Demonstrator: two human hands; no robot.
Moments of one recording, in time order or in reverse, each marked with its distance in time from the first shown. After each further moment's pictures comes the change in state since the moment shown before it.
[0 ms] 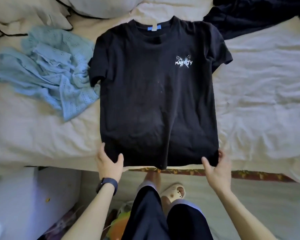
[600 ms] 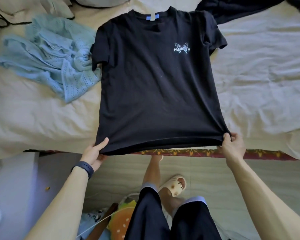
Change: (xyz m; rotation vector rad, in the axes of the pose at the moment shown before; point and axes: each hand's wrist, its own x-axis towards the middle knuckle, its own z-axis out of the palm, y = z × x) left_hand 0.017 -0.048 -0.054 -0.717 -0.362 -0.430; right_hand 0.017 0.026 -0.022 0.292 0.160 0.198
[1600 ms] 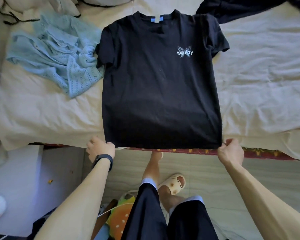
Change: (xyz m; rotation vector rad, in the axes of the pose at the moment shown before) left_hand -0.028 -0.019 0.044 0.952 0.596 0.219; right_hand -0.018 0.013 -0.015 -0.499 -0.010 -0.027
